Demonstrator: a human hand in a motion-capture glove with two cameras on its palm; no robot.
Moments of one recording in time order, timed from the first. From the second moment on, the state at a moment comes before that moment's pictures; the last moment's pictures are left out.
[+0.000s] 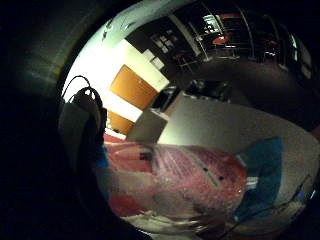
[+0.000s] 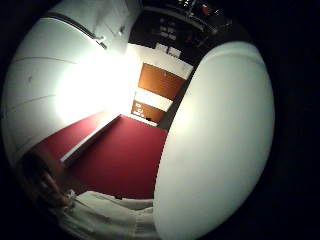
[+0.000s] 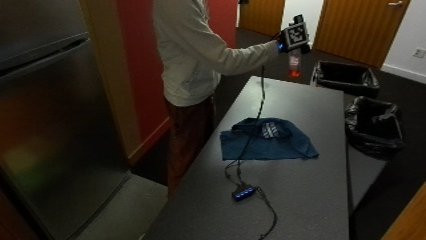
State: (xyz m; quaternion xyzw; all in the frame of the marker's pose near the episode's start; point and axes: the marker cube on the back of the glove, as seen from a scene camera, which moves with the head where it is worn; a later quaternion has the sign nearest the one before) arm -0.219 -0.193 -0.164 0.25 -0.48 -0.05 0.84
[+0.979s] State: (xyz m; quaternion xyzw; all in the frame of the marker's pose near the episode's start) arm -0.317 -0.303 -0.043 0.18 -0.50 -0.04 0.85
